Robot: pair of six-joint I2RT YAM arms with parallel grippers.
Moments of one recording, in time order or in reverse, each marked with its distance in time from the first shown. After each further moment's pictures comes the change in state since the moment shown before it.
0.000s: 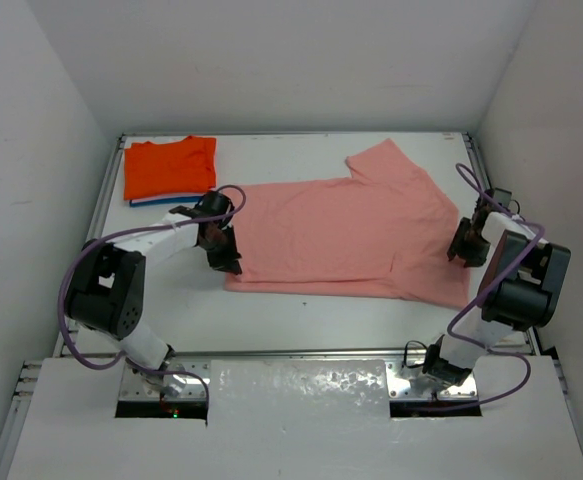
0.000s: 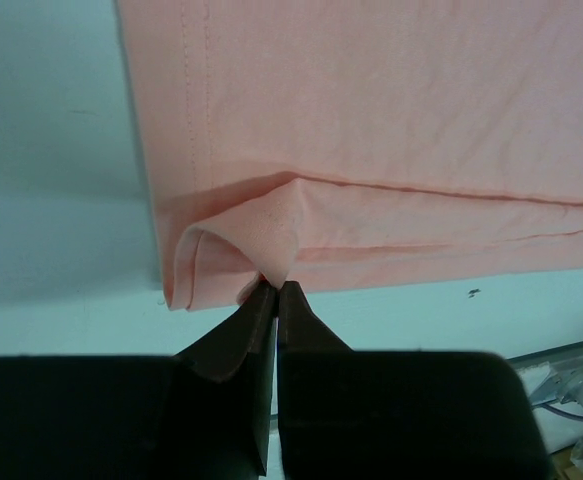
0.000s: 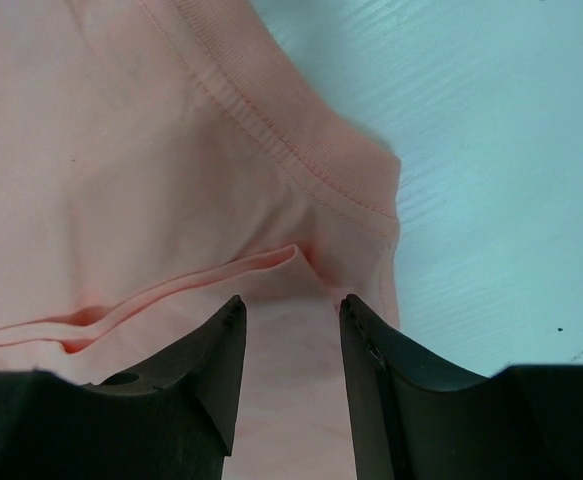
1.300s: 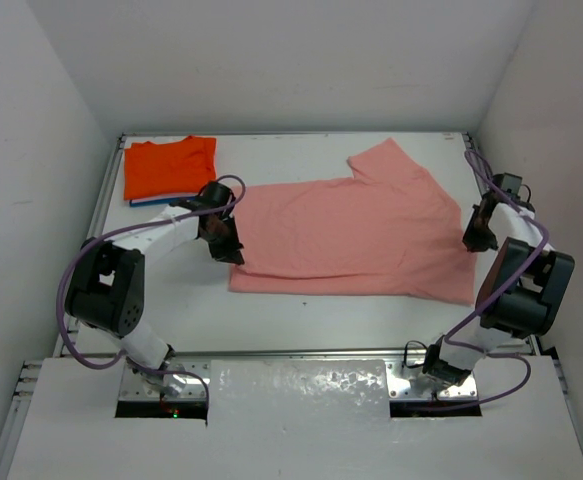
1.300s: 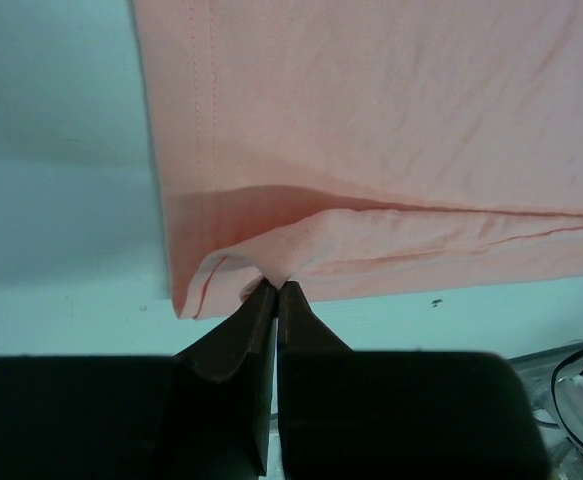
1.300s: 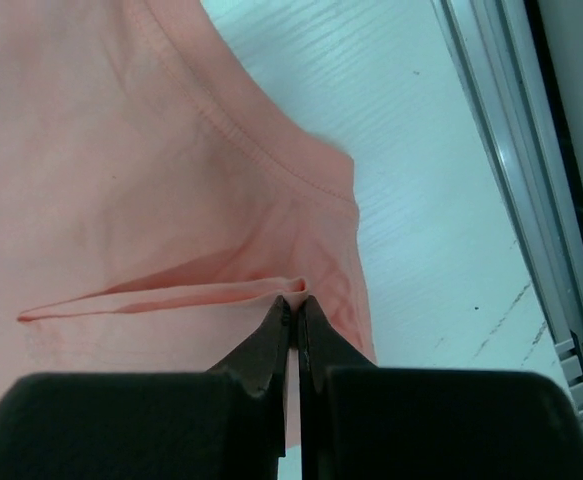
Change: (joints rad) left arm 0.000 0.012 0.078 -0.021 -0.005 -0.031; right arm 0.000 -0.050 0.104 -0.084 0.091 0.000
